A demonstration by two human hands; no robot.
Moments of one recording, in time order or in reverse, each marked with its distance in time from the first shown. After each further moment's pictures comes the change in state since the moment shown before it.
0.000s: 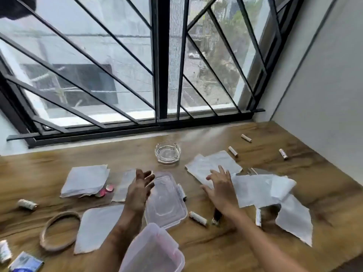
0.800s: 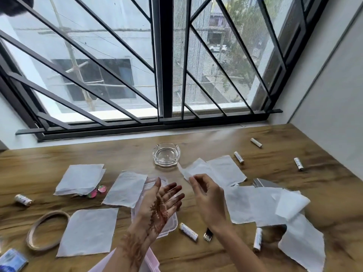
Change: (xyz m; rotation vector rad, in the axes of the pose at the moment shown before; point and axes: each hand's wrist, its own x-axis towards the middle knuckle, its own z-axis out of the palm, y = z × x) left_hand -0.004 -0.016 0.061 -0.362 -0.082 -0.378; right_hand -0.005 -0.041 -0.031 0.773 0.113 0.038
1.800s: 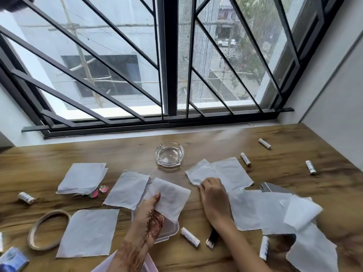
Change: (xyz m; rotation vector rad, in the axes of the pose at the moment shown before) left_hand 0.004 -0.007 -0.010 -0.237 0.189 0.046; right_hand 0.033 0.068 0.013 -0.754 -0.081 -0.162
